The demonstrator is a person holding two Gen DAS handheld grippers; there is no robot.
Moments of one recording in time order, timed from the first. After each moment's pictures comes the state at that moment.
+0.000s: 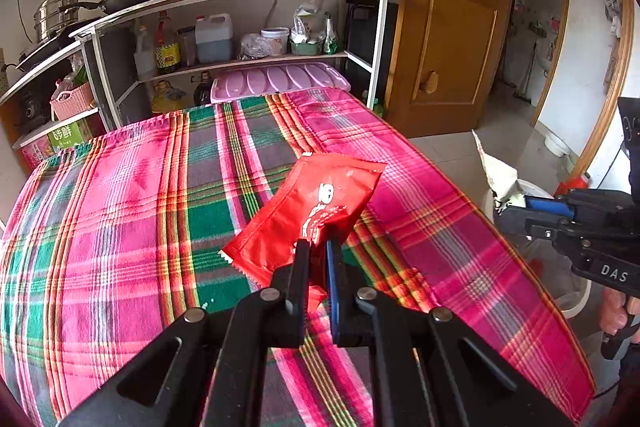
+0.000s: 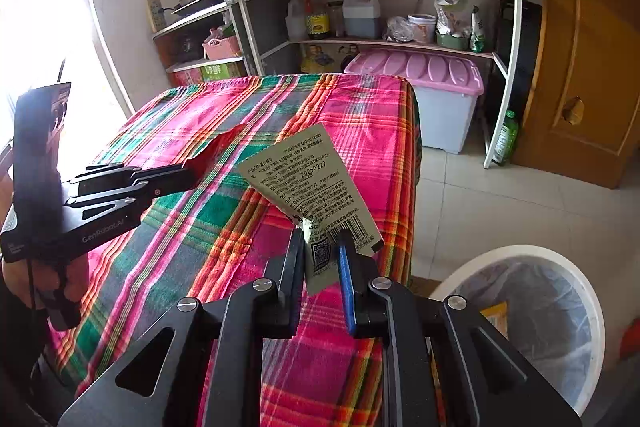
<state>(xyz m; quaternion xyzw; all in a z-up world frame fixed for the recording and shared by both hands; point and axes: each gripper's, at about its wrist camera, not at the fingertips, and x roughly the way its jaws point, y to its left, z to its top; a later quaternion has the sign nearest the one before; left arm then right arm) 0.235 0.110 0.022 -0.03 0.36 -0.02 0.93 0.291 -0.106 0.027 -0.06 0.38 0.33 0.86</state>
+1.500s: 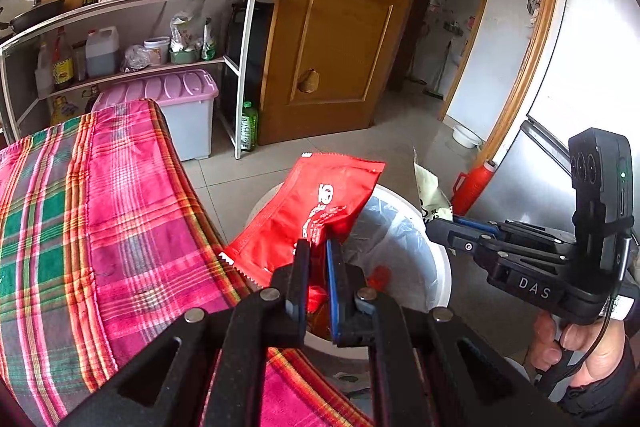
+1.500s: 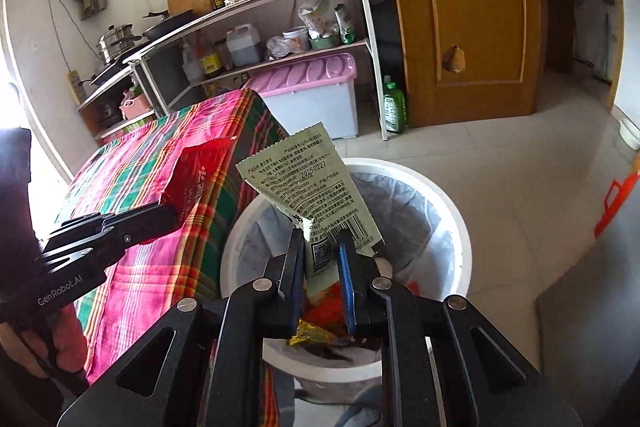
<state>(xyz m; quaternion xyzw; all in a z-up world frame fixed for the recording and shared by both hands) 0.227 -0.088 0.029 -0.05 0.35 -0.18 0.92 0.250 -0.293 0.026 0.04 0.38 0.18 0.90</state>
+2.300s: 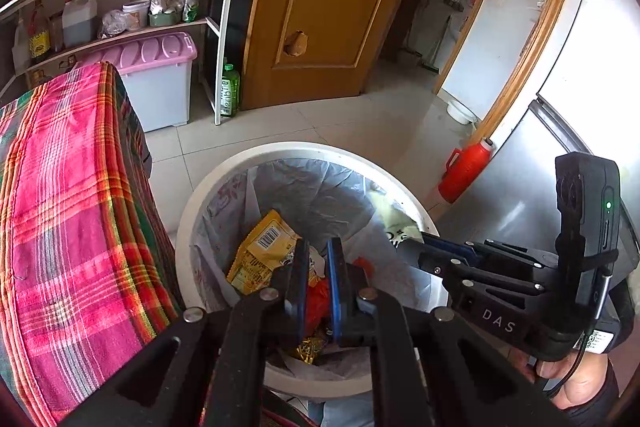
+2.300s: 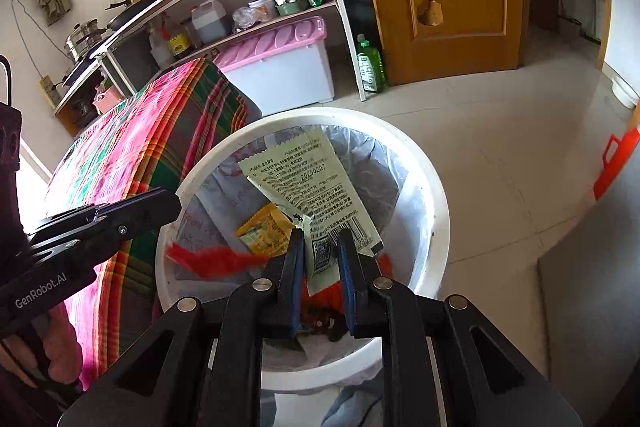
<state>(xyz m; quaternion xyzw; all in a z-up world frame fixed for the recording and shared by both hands) 0.265 -0.133 -0.004 -0.06 0.41 -0.19 0.89 0.282 -0.318 -0.024 0.06 0.45 0.16 0.88</state>
